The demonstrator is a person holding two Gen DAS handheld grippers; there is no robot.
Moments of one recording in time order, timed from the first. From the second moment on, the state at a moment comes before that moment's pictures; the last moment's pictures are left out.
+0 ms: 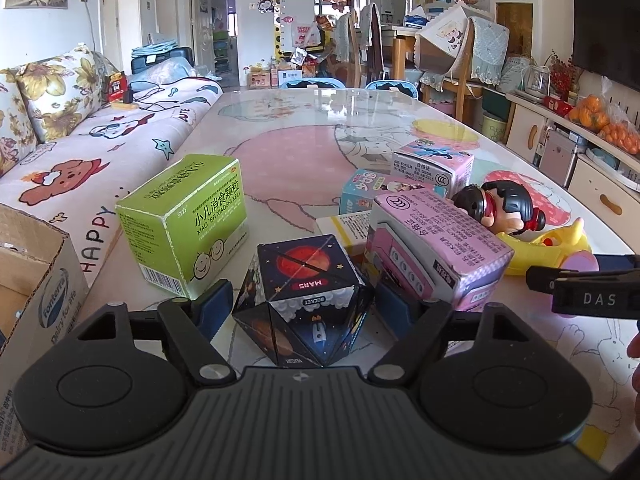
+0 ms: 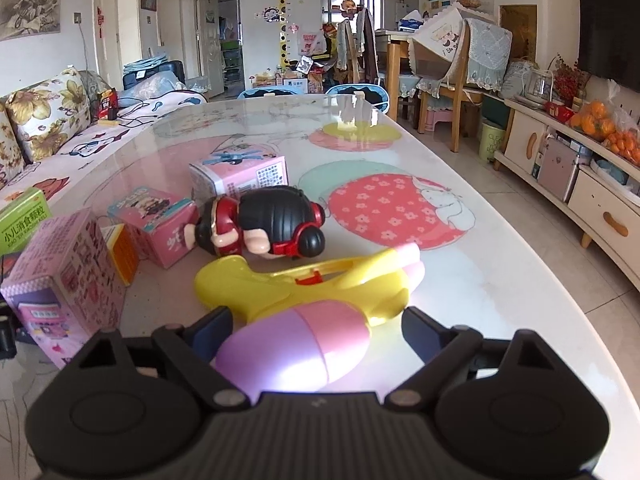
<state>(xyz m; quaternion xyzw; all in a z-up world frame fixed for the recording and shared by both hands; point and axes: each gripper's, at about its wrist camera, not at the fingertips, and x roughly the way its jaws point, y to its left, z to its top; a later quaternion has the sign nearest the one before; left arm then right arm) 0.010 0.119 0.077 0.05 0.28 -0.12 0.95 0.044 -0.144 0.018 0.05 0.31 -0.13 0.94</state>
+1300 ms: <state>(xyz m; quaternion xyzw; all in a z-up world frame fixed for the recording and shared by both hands) -0.033 0.124 0.088 0.02 0.27 -0.10 0.96 0.008 -0.122 0.027 0.05 0.29 -0.08 0.95</state>
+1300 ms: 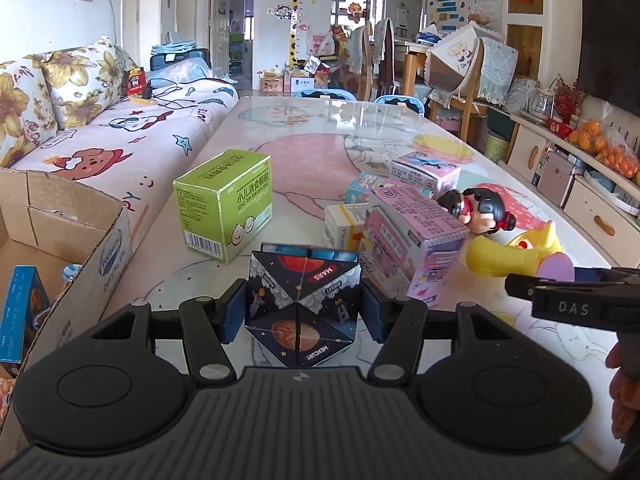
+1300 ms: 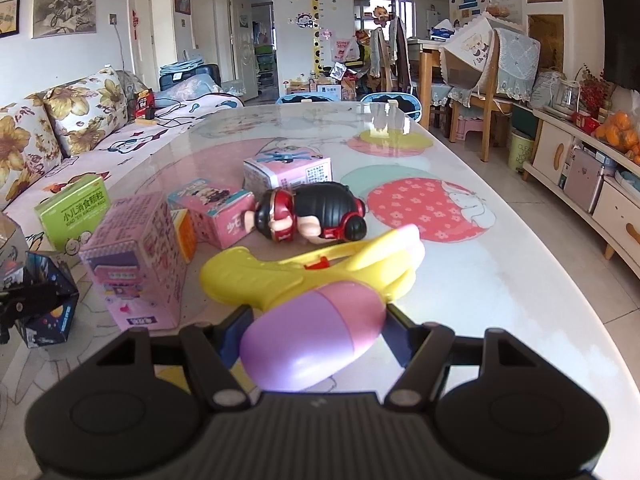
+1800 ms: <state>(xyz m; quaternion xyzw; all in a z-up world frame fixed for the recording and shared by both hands) -0.054 0.131 0.093 0.02 0.26 -0.11 0.96 -0.023 -0.110 0.036 0.05 0.27 -0.08 0.96</state>
